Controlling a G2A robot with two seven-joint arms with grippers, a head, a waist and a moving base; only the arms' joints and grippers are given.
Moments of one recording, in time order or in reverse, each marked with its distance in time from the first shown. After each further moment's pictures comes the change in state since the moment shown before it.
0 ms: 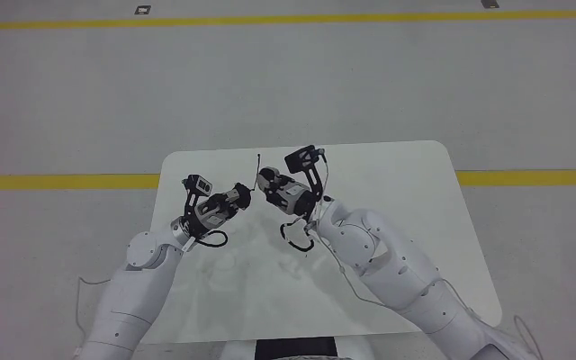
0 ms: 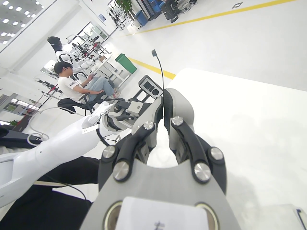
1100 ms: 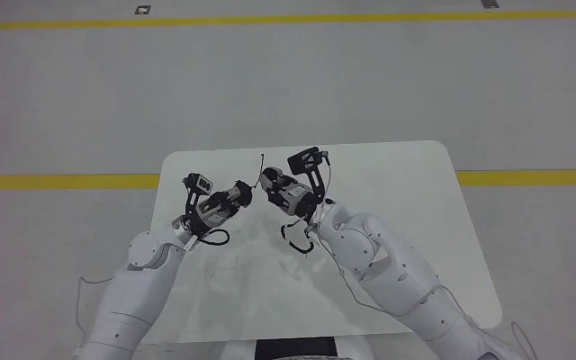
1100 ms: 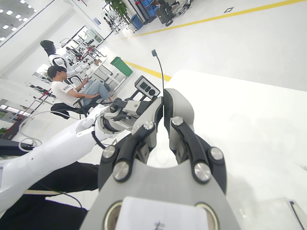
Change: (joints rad) left arm 0.002 0.006 0.015 -0.027 -0.001 0.000 0.048; right arm -0.054 -0.021 0.041 -0.032 -0.061 0.022 0.006
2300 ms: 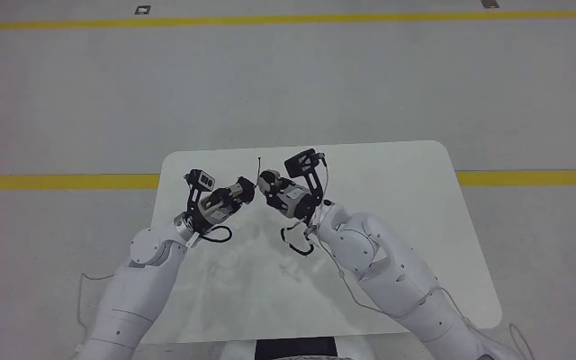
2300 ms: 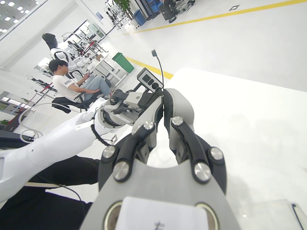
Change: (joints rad) left arm -0.015 -0.001 0.015 -0.015 -0.006 0.000 0.011; right arm -0.017 -0.019 0.022 0.005 -0.033 -0.048 0.030
